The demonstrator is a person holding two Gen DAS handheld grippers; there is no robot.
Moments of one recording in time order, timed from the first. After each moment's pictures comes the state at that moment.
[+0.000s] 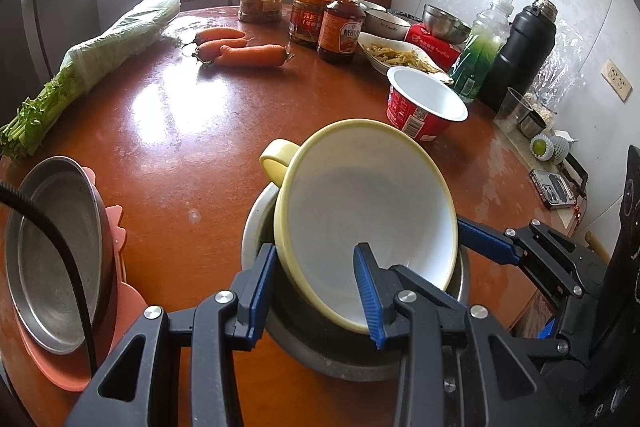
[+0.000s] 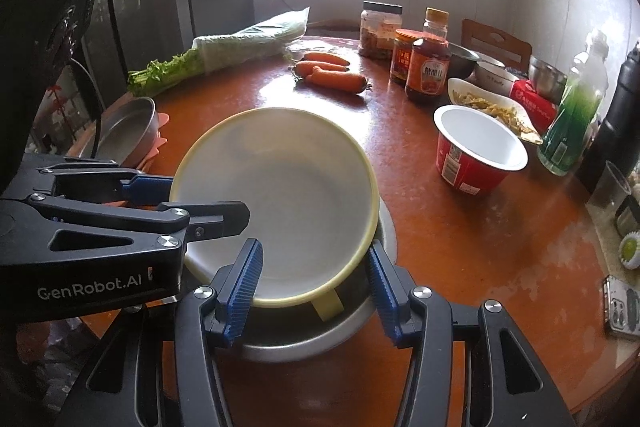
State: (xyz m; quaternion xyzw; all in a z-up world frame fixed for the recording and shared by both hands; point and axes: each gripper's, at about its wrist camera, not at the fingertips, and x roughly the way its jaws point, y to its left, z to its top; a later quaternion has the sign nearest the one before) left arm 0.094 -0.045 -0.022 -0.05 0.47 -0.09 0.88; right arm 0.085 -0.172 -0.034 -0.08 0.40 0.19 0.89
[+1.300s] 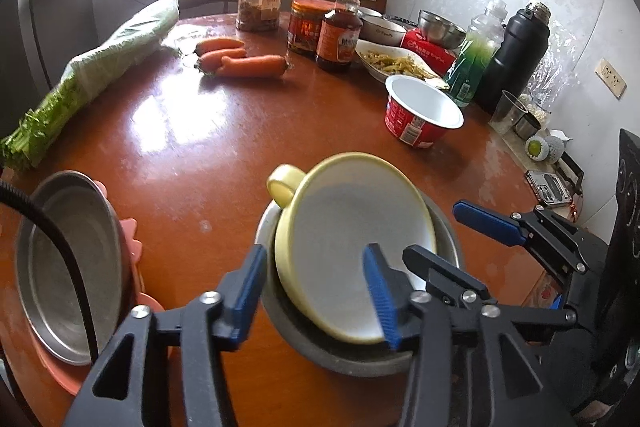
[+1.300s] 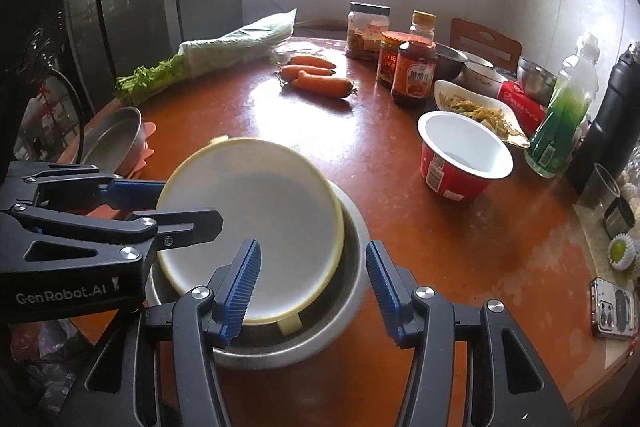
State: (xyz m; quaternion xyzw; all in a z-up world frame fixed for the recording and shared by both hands) left arm 0.092 -0.037 -0.008 -0.05 0.46 -0.10 0.88; right arm 0.092 -0.176 -0.023 -0.08 0.41 0.17 0.89
